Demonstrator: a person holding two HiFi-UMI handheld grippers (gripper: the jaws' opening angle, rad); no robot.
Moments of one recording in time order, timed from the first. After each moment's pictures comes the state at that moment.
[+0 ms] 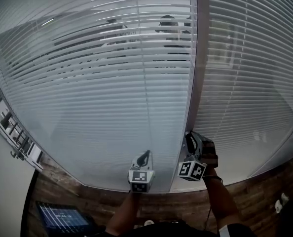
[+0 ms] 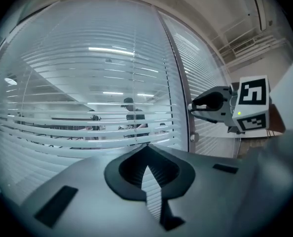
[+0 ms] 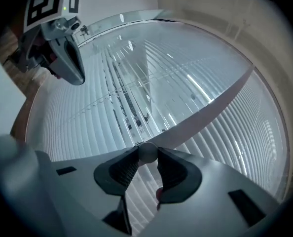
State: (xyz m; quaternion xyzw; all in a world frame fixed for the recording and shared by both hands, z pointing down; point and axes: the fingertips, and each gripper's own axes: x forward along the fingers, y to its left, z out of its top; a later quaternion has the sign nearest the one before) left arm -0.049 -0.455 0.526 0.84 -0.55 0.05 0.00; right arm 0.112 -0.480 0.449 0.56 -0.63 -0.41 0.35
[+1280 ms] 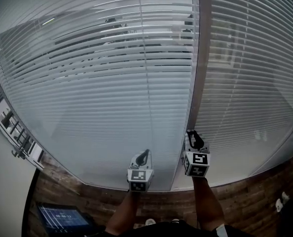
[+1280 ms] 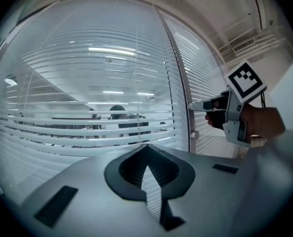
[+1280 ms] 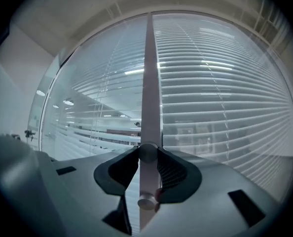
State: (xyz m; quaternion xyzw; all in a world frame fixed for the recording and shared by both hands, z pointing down) left arm -0.061 -0.447 0.523 0.83 -0.55 0.05 0.01; right arm 0.126 -0.478 0.440 0.65 -0.76 -0.03 0.02
